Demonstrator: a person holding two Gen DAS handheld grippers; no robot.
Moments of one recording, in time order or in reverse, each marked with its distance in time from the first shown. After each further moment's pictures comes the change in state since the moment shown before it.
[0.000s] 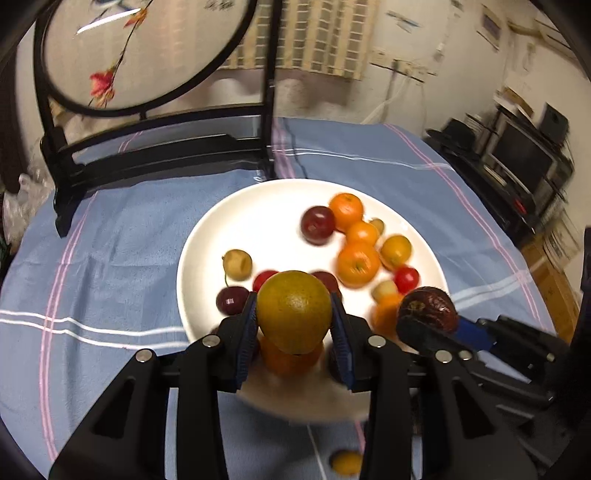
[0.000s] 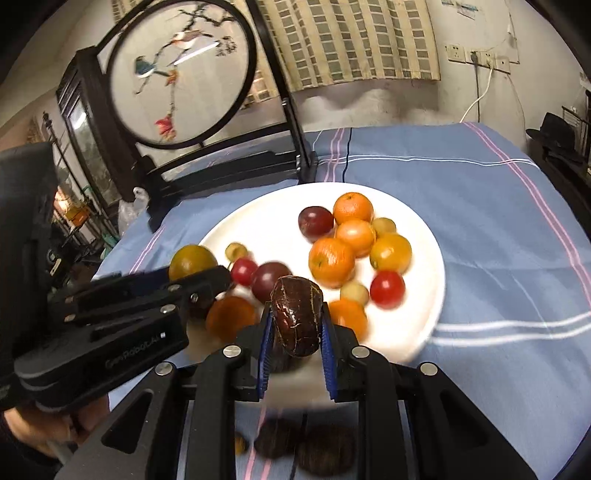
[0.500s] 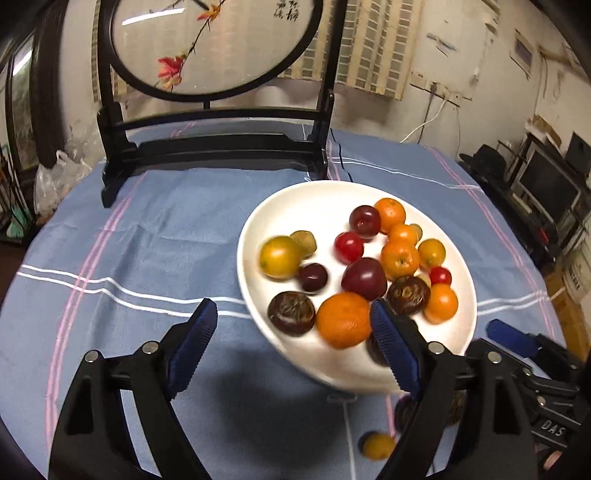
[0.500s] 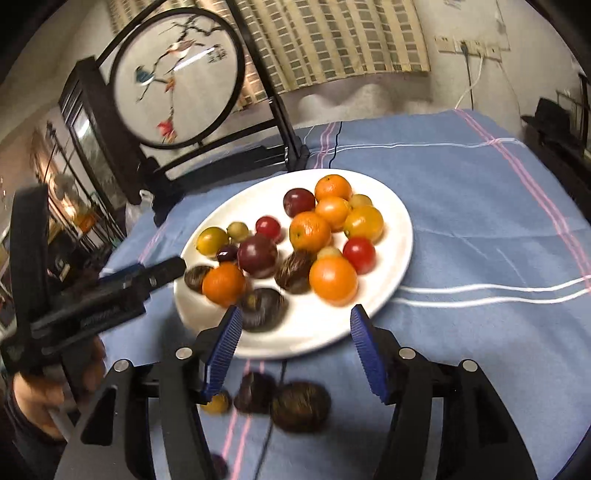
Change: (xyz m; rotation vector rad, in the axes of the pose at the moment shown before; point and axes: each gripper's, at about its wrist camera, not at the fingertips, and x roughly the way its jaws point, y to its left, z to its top) left arm -0.030 0.023 -0.032 -0.070 -0.064 0.106; right arm -0.038 -0.023 -0.035 0.005 0.002 0.025
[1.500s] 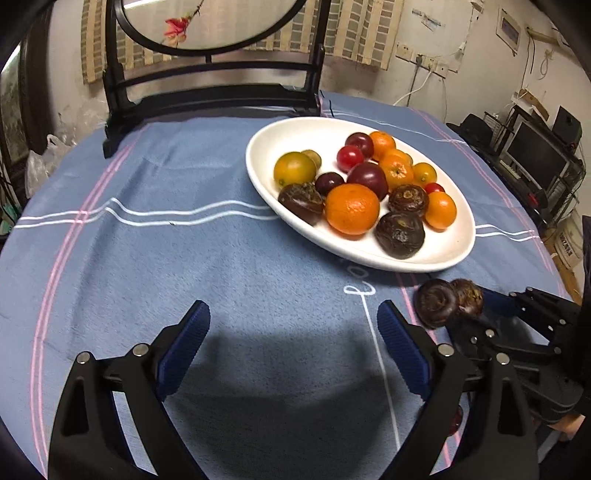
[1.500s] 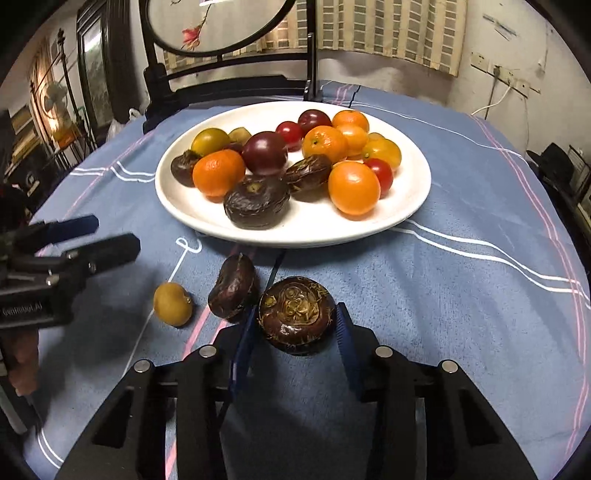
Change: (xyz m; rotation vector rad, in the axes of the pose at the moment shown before) left arm -0.006 0.015 -0.071 0.030 0.096 -0.066; right arm 0.026 0.026 -0.052 -0.225 0.147 -0.160
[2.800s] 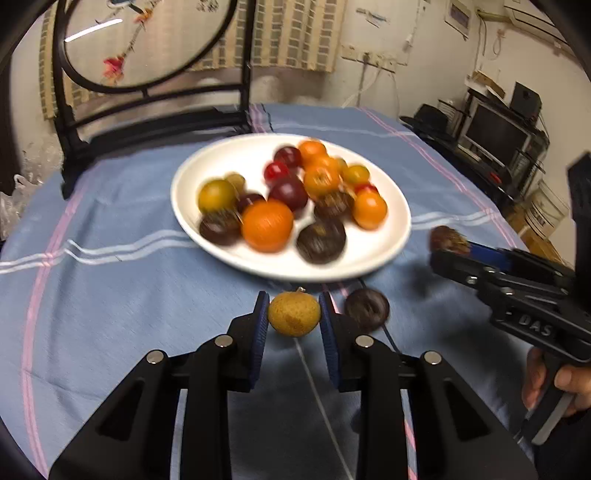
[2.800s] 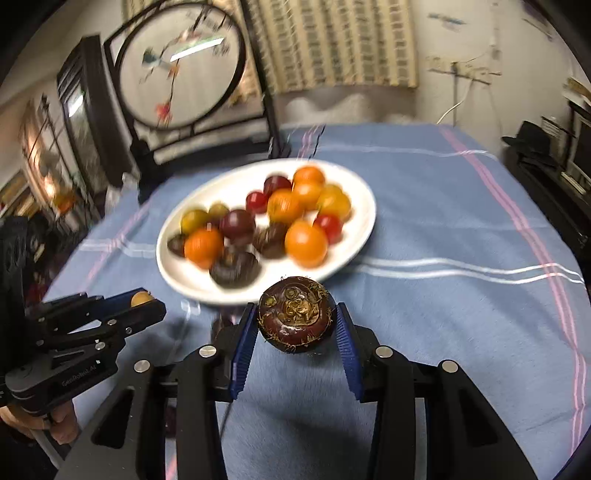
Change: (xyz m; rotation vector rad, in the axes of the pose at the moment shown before) left arm -0.013 -0.042 0.012 0.132 -0.058 -0.091; right arm -0.049 -0.038 0.009 0.186 -0.180 0.038
